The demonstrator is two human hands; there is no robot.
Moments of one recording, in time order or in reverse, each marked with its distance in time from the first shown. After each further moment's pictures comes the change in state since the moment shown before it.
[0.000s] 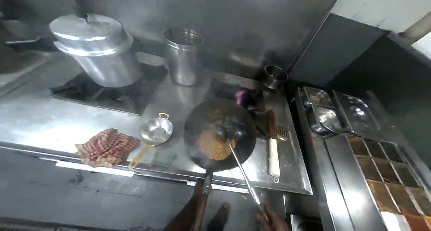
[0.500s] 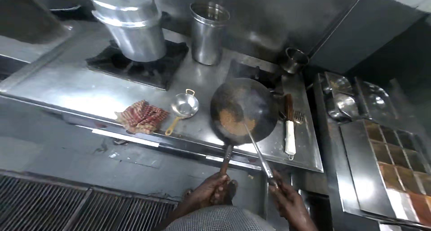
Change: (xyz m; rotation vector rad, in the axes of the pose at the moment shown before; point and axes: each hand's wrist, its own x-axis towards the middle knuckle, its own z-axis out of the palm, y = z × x) left_hand 0.043 -0.158 -0.118 -0.574 -0.944 0.153; right_hand -0.038 -0.054 0.034 0.294 0.052 0.076
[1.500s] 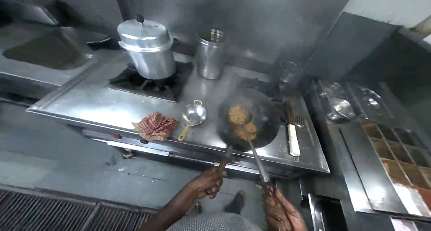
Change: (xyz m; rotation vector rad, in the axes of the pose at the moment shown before) left_hand -0.035 0.055 -0.002 0.404 0.203 -0.137; right_hand -0.041 -0.002 0.062 1.520 -0.679 0.072
